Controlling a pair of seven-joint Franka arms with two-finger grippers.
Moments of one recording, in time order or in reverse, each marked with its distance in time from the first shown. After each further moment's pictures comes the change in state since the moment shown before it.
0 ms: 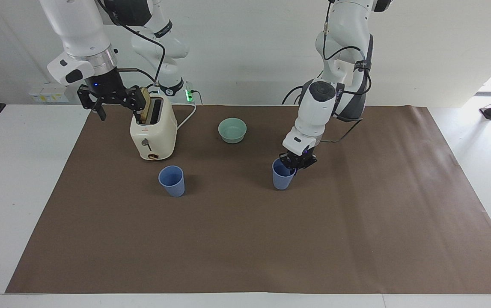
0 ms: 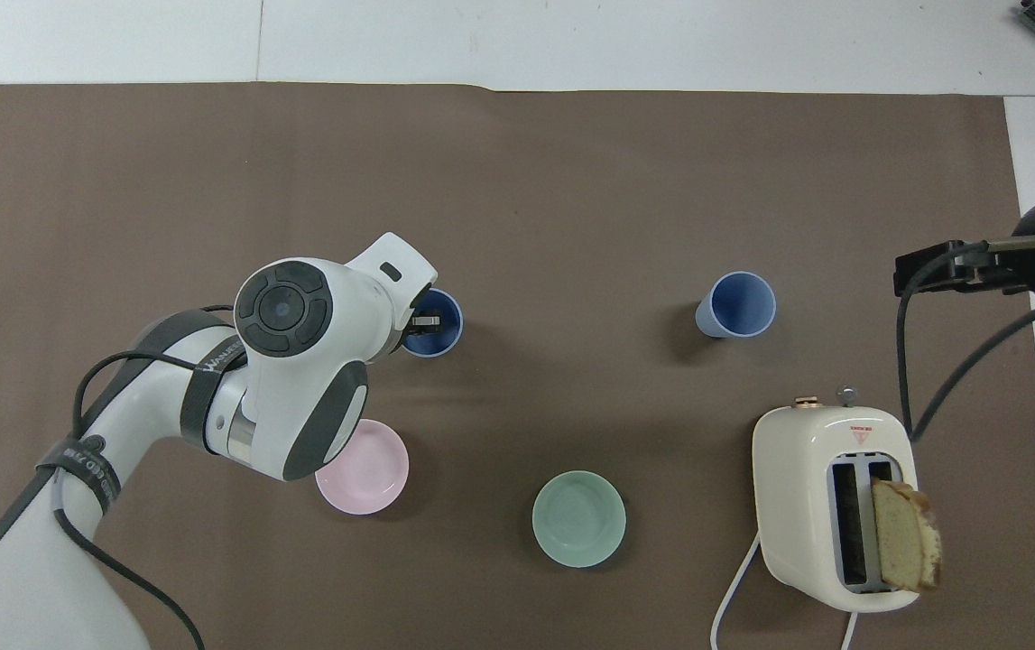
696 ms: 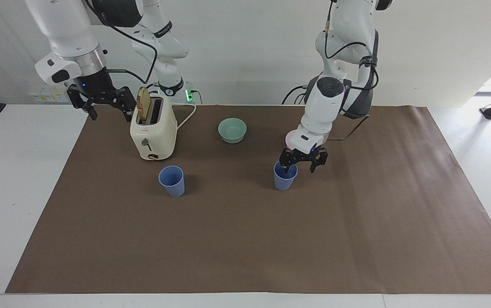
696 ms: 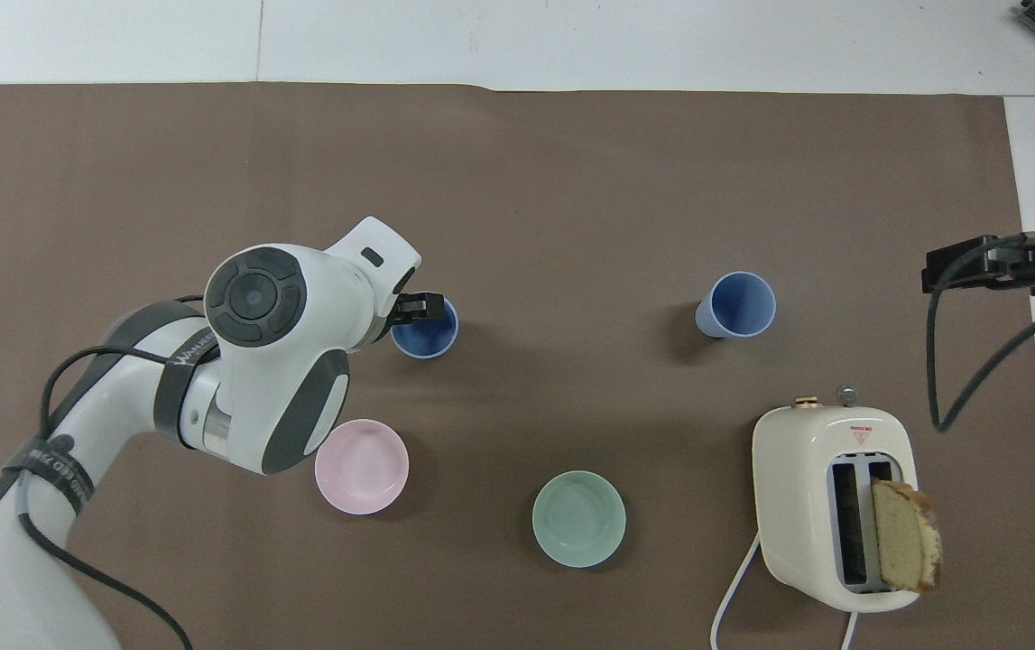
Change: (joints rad) left arm 0.020 -0.051 0.032 0.040 0.000 -0.071 0.021; right arm -0.032 0.000 -0.004 0.000 0.000 0.000 0.000
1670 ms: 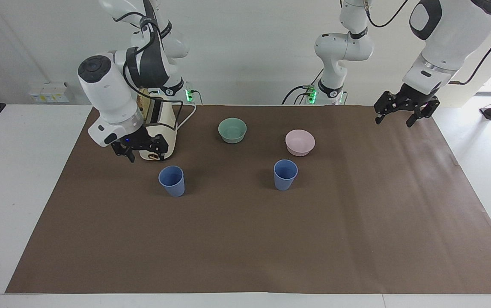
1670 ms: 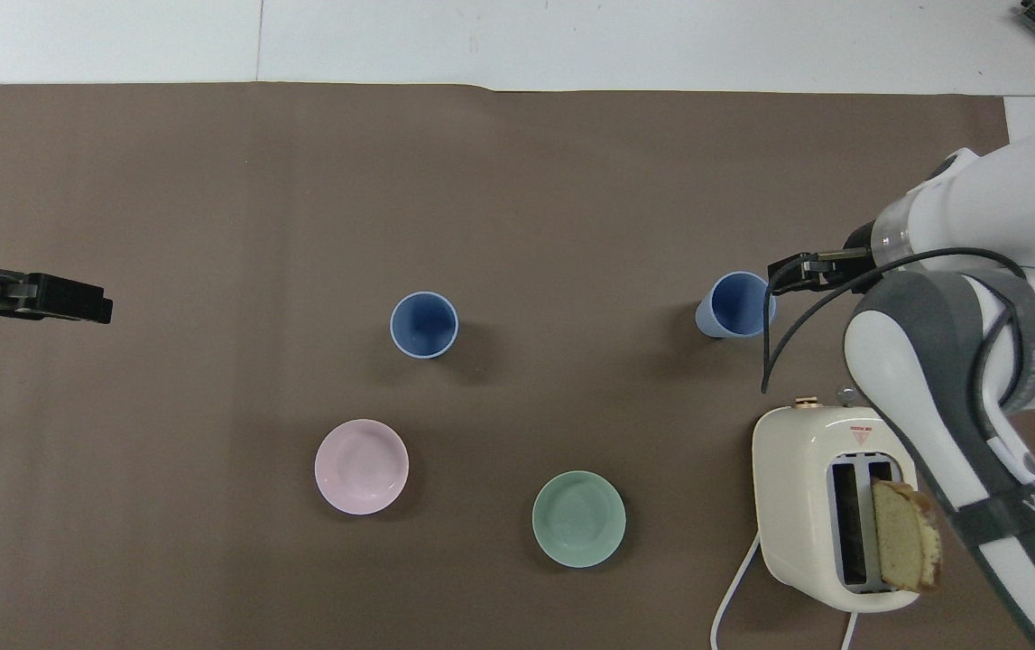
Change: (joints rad) left arm 0.377 -0.223 0.020 0.260 0.000 -0.622 0.523; right arm 0.065 0.133 0.007 -0.278 0.056 0.399 0.001
